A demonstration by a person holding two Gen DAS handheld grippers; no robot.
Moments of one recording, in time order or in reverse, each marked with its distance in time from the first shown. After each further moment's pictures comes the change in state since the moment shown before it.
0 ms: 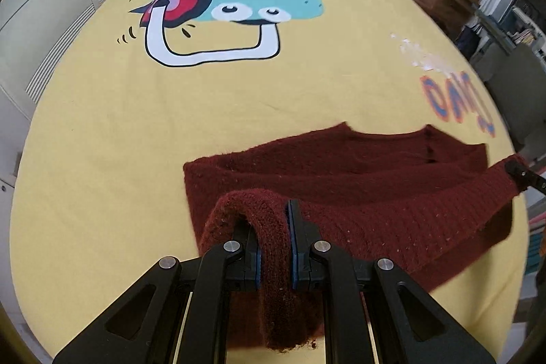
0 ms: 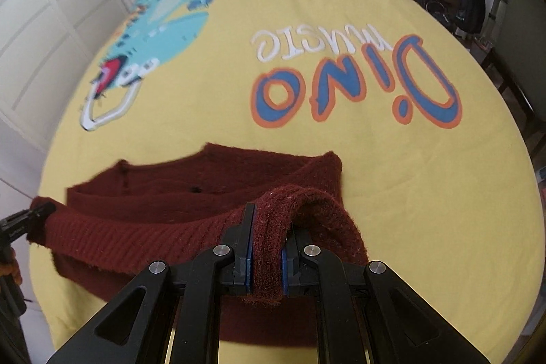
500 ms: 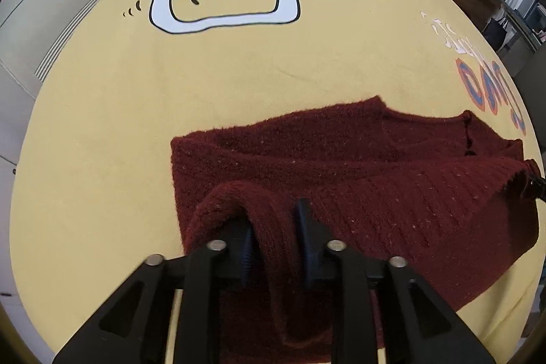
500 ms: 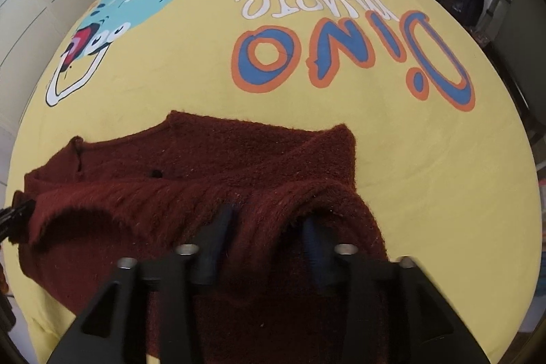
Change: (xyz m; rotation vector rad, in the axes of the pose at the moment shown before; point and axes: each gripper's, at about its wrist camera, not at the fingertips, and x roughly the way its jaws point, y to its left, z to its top) left arm 0.037 0.002 -0.009 -0.042 0.067 0.078; right arm 0.039 0.009 -0.007 -0.025 0.049 -0.080
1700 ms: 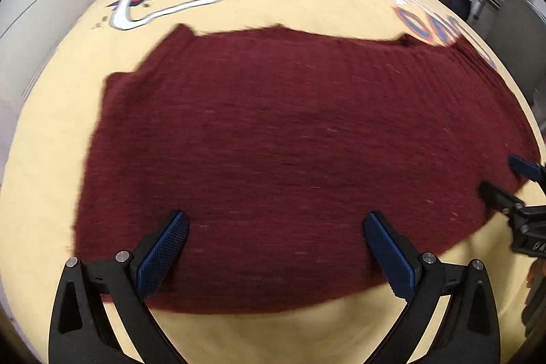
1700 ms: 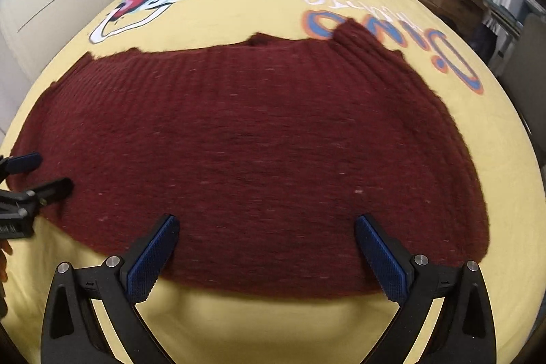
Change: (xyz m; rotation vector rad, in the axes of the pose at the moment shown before) left arm 0.012 -0.071 -0.080 0.126 -0.078 -0.020; right arm 0.004 0.045 -0.118 -0.131 -0.123 0.005
